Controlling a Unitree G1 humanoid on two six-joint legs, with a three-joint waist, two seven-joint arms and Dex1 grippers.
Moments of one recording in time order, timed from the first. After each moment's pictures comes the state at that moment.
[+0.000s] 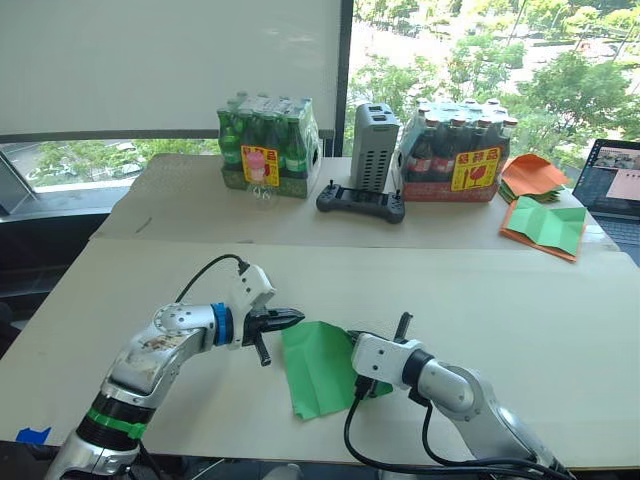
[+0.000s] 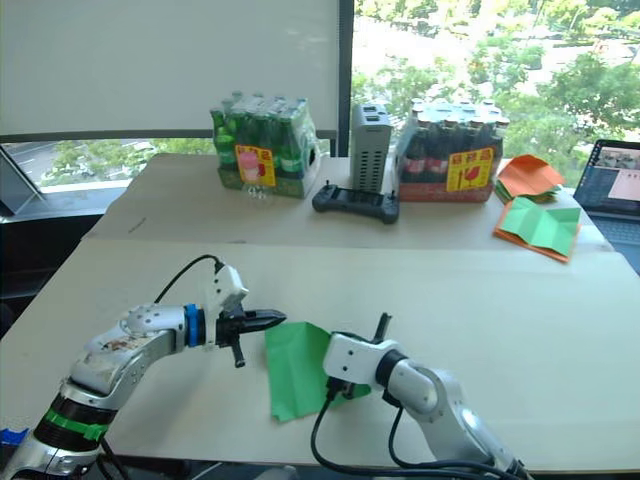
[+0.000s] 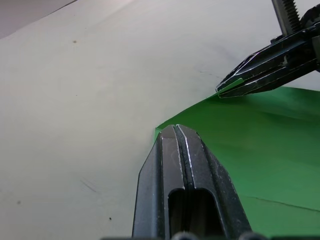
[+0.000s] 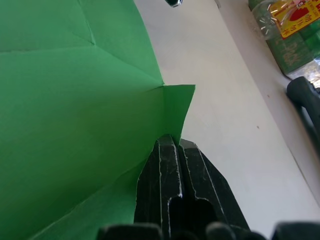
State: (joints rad) left arm -0.40 0.61 -0.16 -0.19 -0.39 0.62 -0.88; right arm -0.14 -0.55 0.46 -0.45 -0.42 0.27 0.47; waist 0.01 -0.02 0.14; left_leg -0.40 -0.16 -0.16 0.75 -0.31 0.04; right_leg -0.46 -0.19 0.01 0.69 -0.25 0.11
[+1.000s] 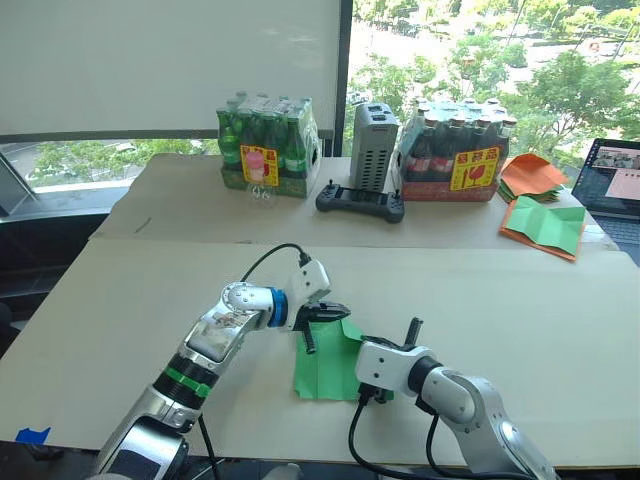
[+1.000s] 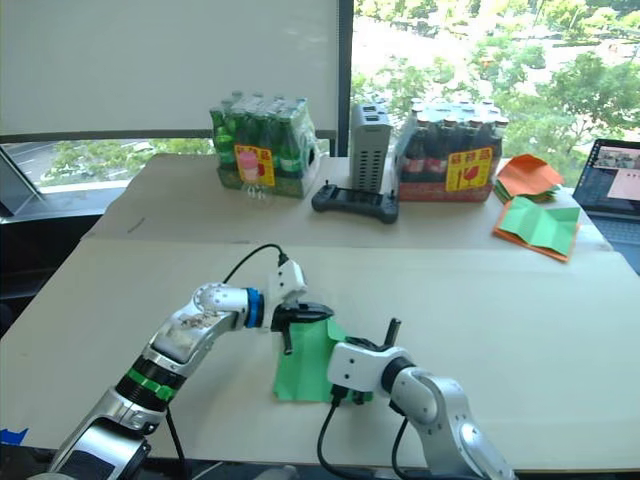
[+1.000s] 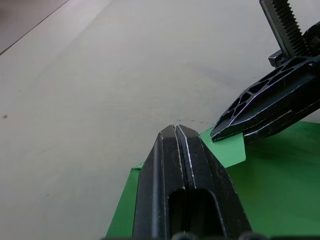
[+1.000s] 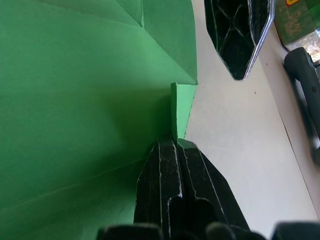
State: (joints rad) left arm -0.62 0.42 -0.36 0.06 -0.19 0.46 -0.96; right arm -0.05 -0.51 0.43 -0.52 -0.60 0.36 0.55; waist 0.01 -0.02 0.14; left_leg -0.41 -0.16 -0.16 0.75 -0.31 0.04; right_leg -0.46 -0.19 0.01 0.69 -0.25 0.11
